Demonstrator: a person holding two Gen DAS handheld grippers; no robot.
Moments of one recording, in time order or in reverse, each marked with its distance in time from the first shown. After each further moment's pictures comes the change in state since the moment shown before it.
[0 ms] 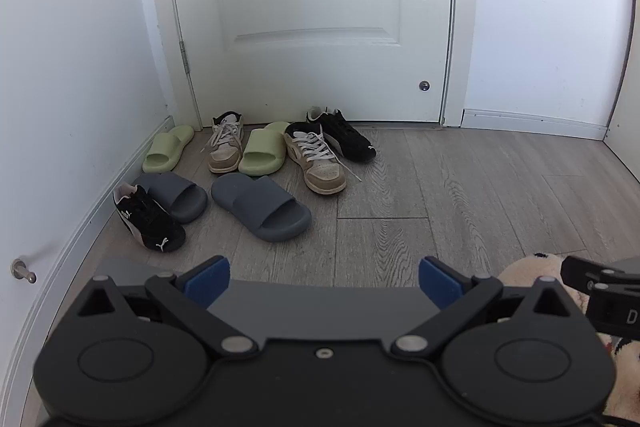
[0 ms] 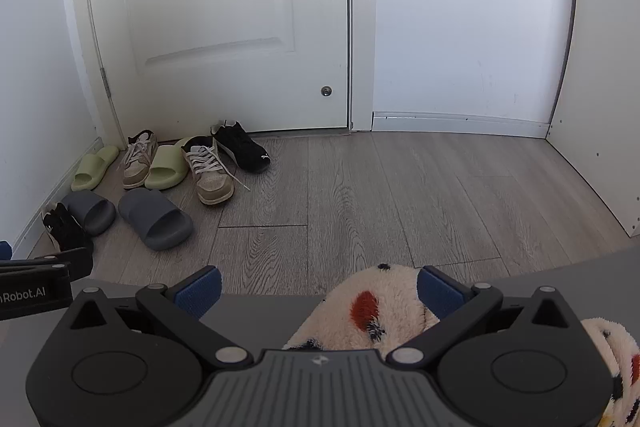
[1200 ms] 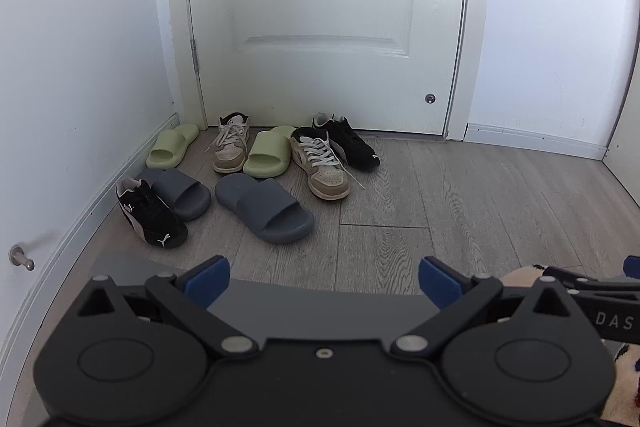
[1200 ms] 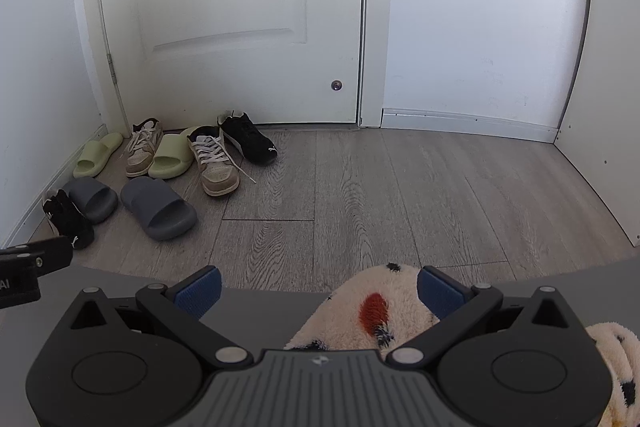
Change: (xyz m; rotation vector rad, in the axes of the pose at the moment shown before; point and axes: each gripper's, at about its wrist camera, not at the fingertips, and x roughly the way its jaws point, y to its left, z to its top) left arm -0.011 0.022 -0.009 -0.070 -0.044 -0.025; right arm 0.006 0.016 0.005 -0.060 0.000 -0.015
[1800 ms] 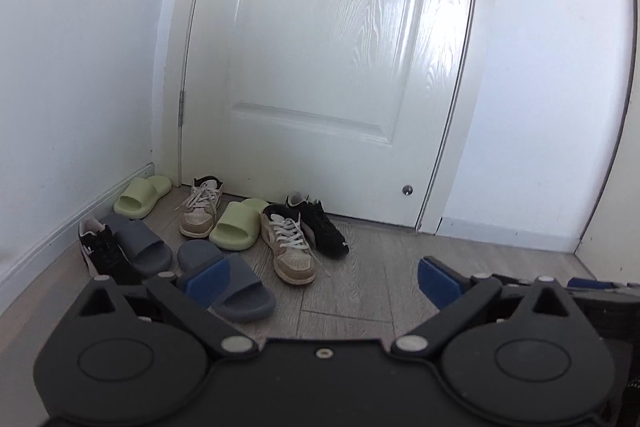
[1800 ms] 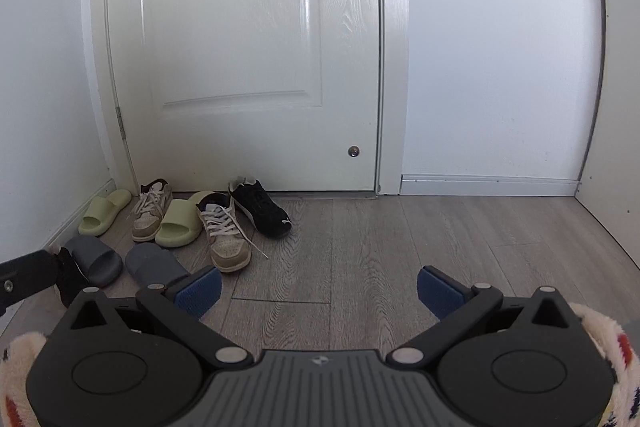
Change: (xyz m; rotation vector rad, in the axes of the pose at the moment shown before) left arm 0.037 0.006 0.019 -0.184 -0.254 -0.099; right arm 0.058 0.005 0.050 -0.017 -0.194 0.115
